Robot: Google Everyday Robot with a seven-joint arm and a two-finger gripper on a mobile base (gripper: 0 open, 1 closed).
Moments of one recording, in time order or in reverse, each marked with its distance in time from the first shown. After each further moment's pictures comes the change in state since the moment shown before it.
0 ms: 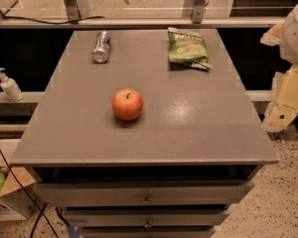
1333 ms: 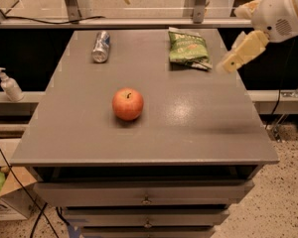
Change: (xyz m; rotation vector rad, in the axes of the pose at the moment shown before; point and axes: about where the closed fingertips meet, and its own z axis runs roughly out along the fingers) arm -0.057 -0.130 0.045 0.074 -0.536 0.124
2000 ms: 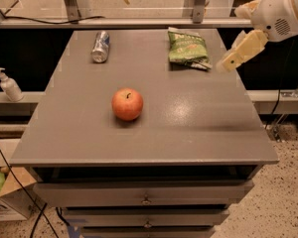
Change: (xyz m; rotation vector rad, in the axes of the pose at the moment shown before) arm -0.001 -0.009 0.005 0.002 -0.025 0.009
